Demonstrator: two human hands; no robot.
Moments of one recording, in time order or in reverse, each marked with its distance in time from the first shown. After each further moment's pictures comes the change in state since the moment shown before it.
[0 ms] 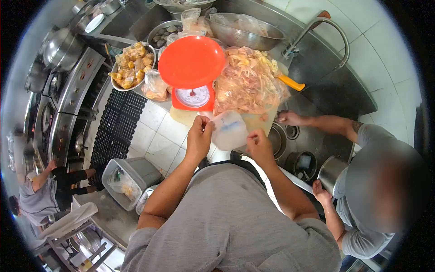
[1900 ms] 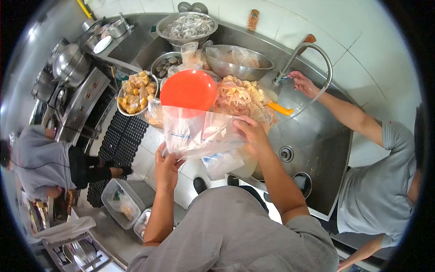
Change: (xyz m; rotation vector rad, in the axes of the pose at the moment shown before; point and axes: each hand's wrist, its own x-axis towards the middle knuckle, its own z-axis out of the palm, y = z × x) left_hand -0.027 0.012 -0.067 -0.785 0.228 -0.121; right_hand 0.084 -0.086 -0.036 0.790 -0.216 0.112
